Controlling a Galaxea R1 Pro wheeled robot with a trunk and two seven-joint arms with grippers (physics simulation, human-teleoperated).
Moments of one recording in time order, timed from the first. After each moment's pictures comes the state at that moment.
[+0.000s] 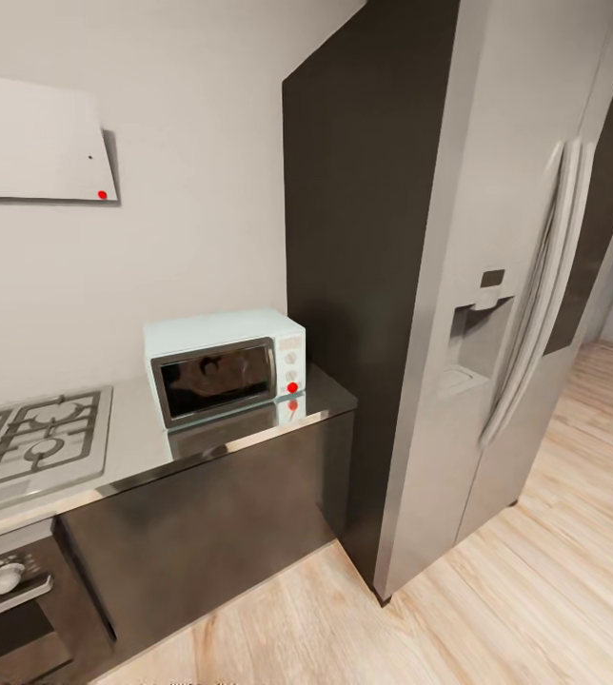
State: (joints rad) left arm -0.21 -0.08 -0.28 0.00 0.33 -0.01 -0.15; right arm -0.14 -0.10 -0.13 0.03 0.10 -0.14 0.12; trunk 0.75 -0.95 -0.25
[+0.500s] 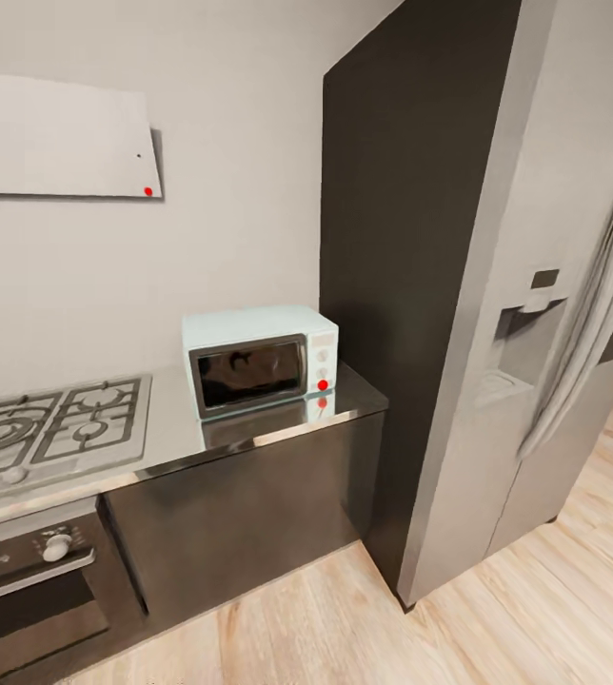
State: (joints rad) left arm -0.21 -0.08 -0.28 0.00 0.33 -0.01 -0.15; right arm -0.14 -0.10 -0.13 0.03 0.10 -0.14 0.12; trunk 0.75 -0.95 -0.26
